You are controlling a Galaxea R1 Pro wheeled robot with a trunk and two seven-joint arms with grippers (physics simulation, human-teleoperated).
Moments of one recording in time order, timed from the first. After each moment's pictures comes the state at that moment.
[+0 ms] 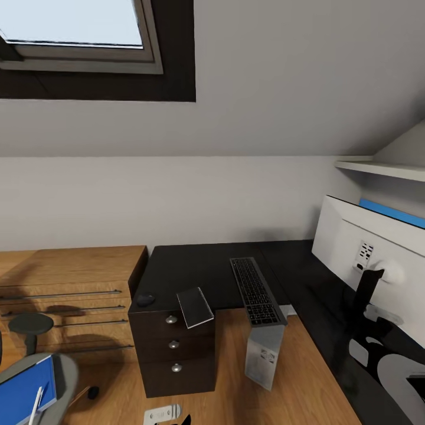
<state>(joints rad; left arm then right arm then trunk) -0.07 0.29 -0.93 -1.34 0.98 -0.04 0.54 -0.85 -0.31 0.08 0.02 -0.45 -0.55 -0.19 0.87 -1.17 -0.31</state>
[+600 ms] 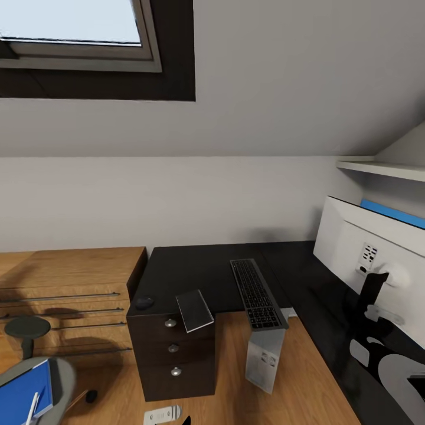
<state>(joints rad) -0.07 0.29 -0.94 -1.34 0.98 -0.04 0.54 -0.85 -0.31 0.09 0.02 -0.45 -0.55 -0.19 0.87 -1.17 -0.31</state>
